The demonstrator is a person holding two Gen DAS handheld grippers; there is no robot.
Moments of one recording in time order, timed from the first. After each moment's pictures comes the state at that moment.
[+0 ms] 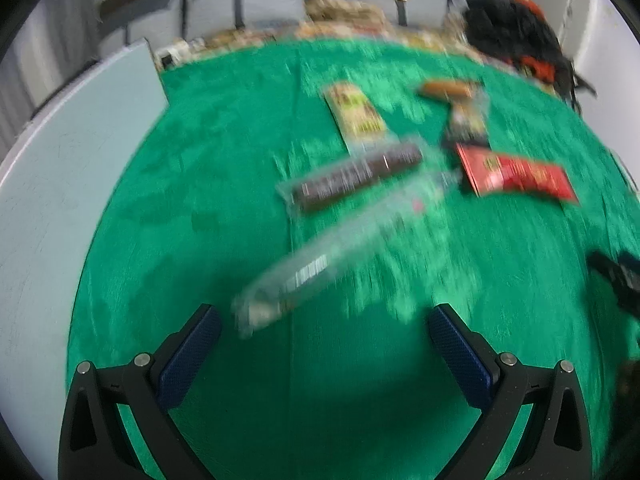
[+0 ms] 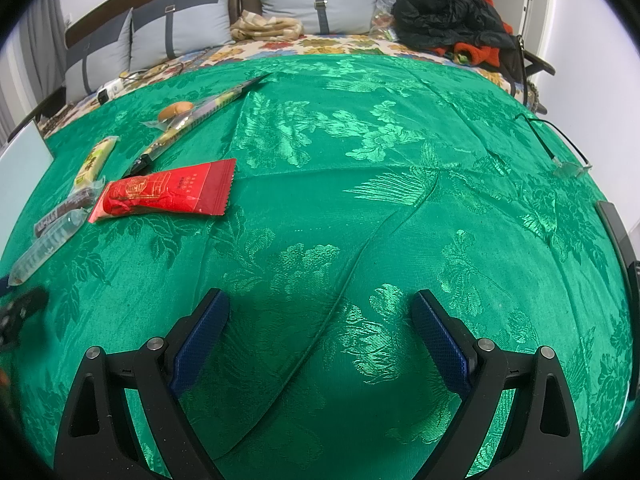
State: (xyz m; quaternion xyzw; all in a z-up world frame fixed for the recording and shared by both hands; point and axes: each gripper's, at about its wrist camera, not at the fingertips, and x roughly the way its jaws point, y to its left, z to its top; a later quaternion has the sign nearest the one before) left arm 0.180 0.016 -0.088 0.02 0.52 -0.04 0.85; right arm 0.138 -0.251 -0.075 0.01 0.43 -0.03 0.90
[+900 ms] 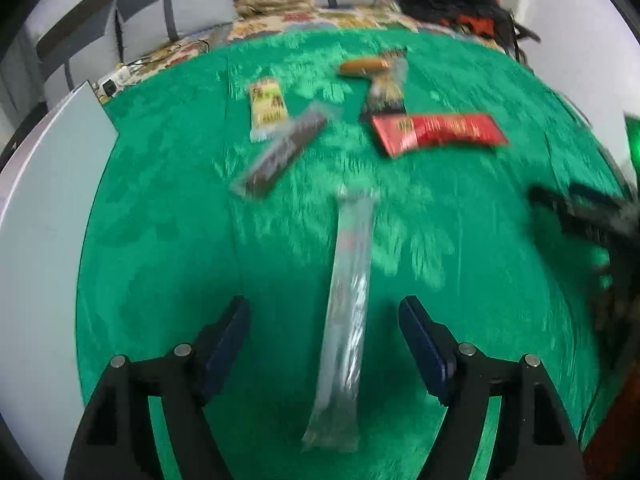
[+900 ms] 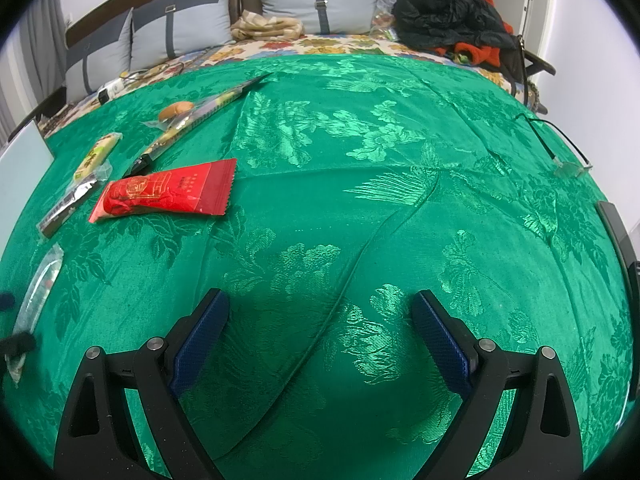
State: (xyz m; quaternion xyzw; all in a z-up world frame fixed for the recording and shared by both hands) left arm 0.172 -0.013 -0.072 0.07 0.51 -0.12 0.85; right arm 0.138 -0.251 -0.074 0.01 0.43 -0.02 0.90
